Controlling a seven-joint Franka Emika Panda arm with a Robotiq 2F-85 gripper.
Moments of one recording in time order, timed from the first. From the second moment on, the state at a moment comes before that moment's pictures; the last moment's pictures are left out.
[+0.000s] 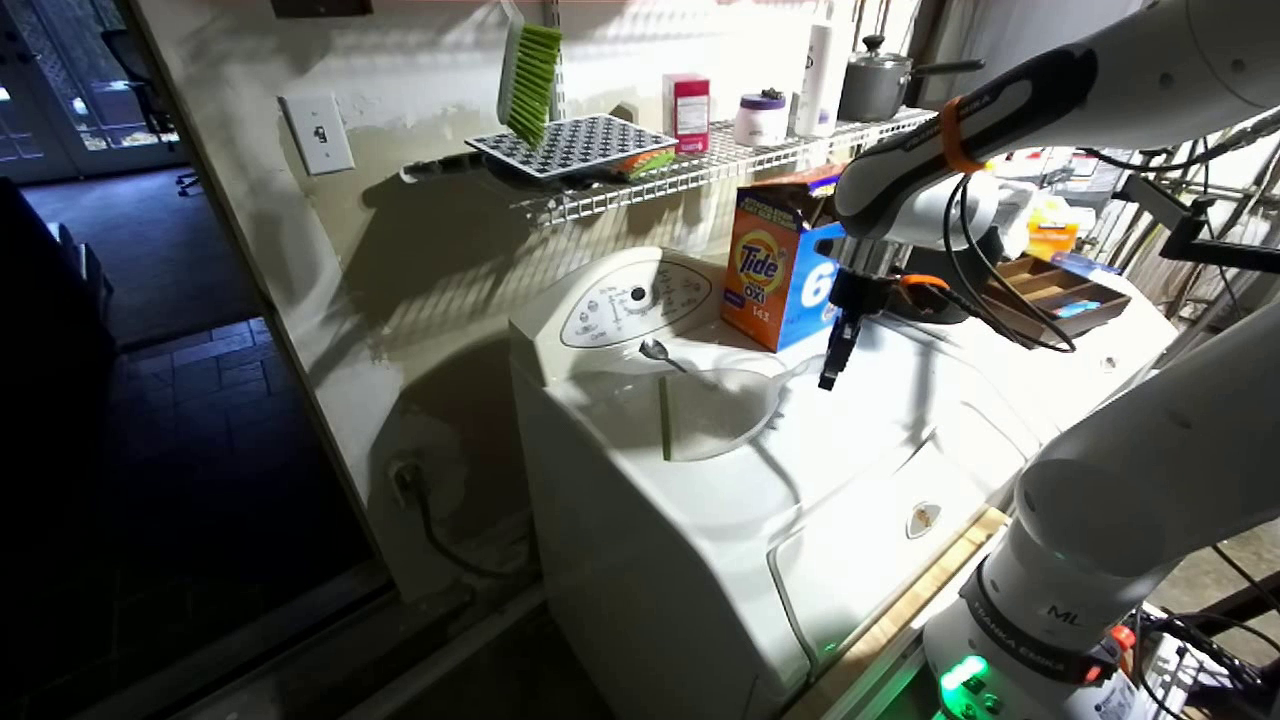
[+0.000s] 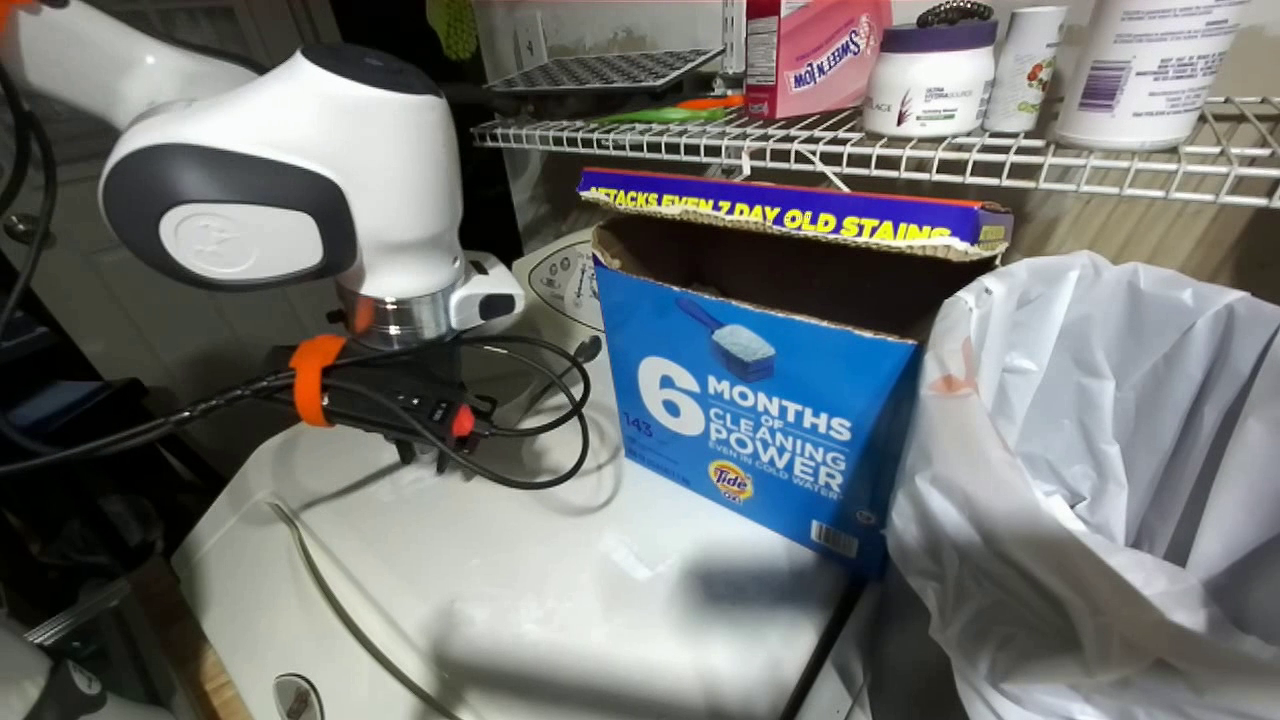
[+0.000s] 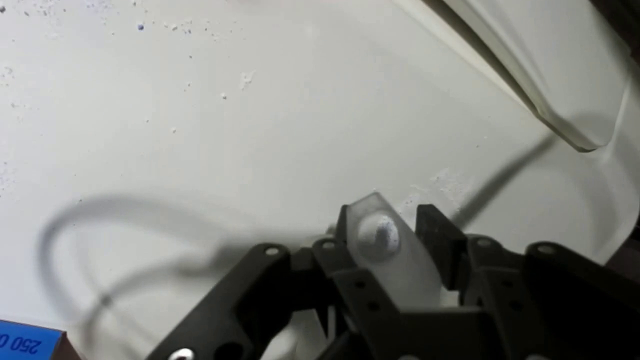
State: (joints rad) arm -0.11 -0.34 -0.28 -2.66 0.13 2.18 -0.98
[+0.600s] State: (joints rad) arm -0.11 -0.39 -0.18 -2.62 -0.09 2.19 -0.81
